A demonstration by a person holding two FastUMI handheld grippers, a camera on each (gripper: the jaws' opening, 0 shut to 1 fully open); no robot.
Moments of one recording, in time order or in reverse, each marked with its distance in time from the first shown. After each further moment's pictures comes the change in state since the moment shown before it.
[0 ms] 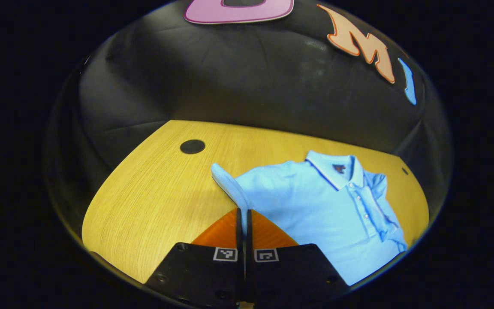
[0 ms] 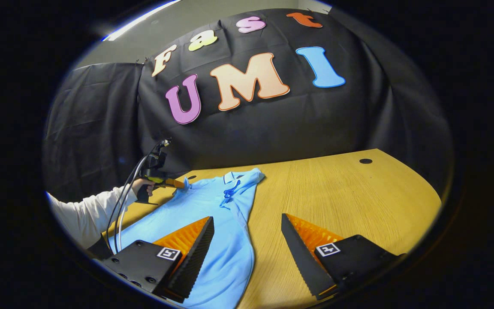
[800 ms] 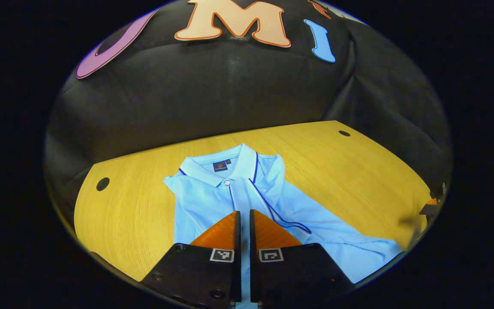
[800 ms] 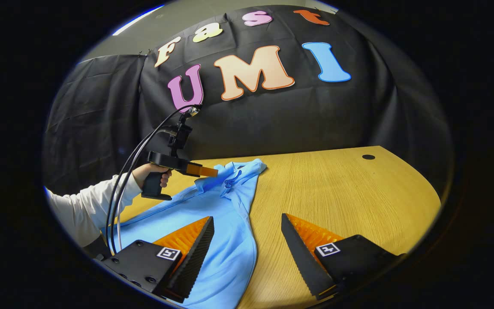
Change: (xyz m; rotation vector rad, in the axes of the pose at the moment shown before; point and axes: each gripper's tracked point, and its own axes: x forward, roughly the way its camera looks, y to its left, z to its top) left arm -0.011 -0.201 -0.047 0.336 0.048 -0.270; right arm 0.006 0.007 -0.016 -0.031 0.048 0.004
